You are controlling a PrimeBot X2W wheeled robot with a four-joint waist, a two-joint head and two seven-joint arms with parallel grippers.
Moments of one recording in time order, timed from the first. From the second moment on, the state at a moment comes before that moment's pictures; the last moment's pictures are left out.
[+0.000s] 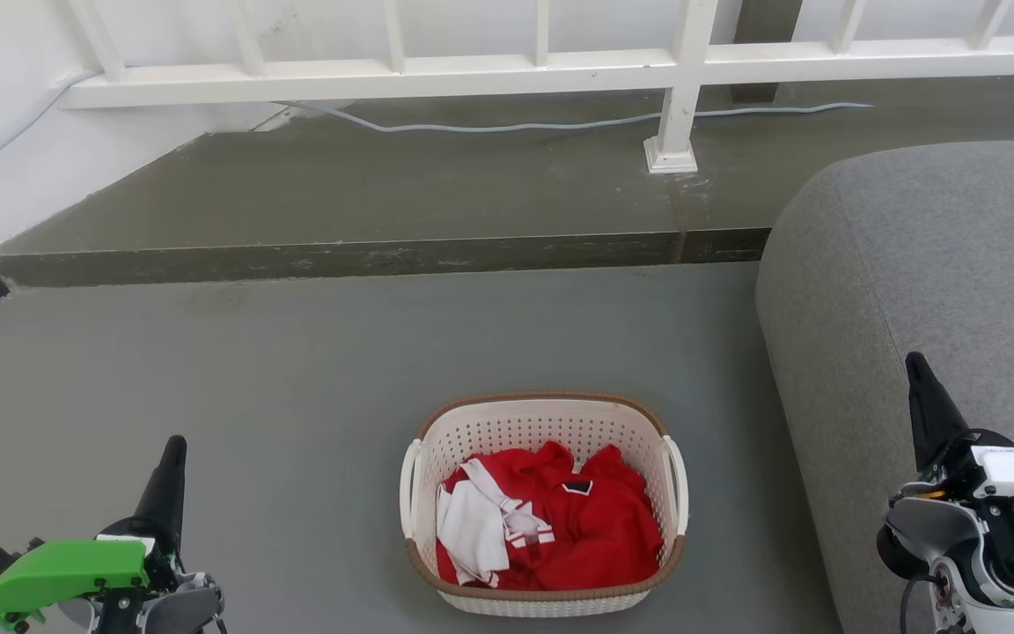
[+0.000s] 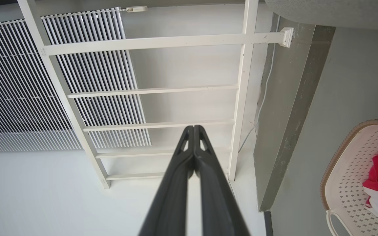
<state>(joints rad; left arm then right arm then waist) -0.03 0.11 -0.04 0.25 -1.70 -0.12 0.01 -0.05 -0.07 -0.09 0.28 1.64 0.11 0.08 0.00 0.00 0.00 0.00</state>
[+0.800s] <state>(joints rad) -0.05 0.11 -0.04 0.26 -1.70 -0.12 0.02 -0.05 -0.07 -0.09 0.28 1.64 0.11 0.08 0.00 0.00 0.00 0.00</state>
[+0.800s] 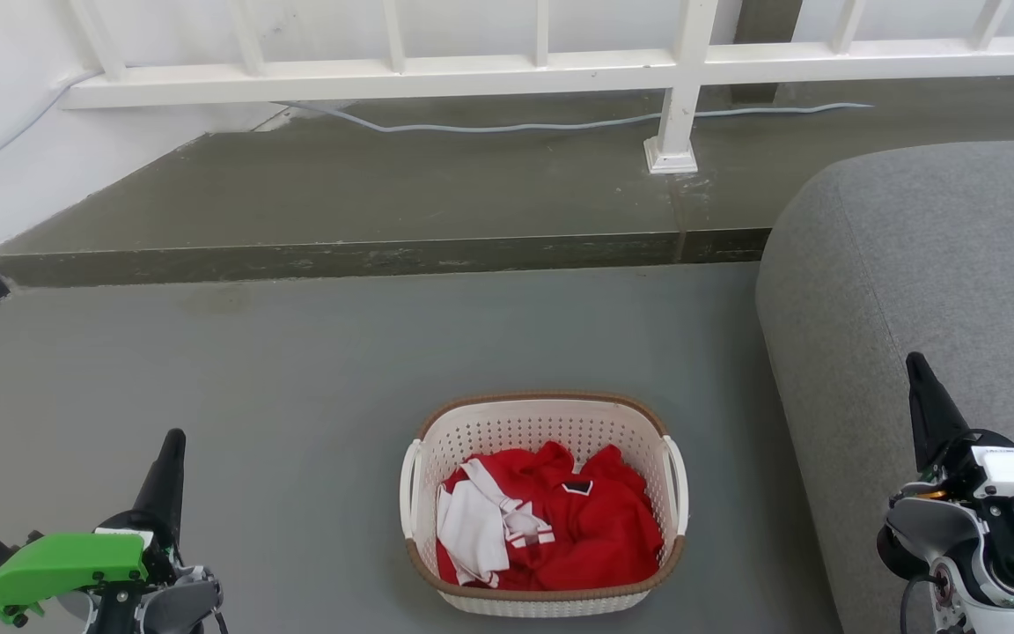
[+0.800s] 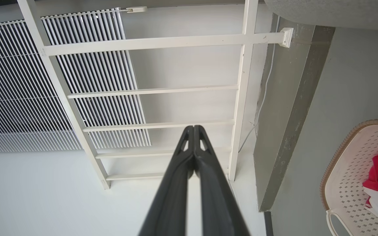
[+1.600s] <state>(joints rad) -0.05 0.11 -0.04 0.27 -1.70 -0.12 0.02 -0.05 -0.06 -0.10 0.28 1.64 0.11 0.08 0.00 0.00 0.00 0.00</state>
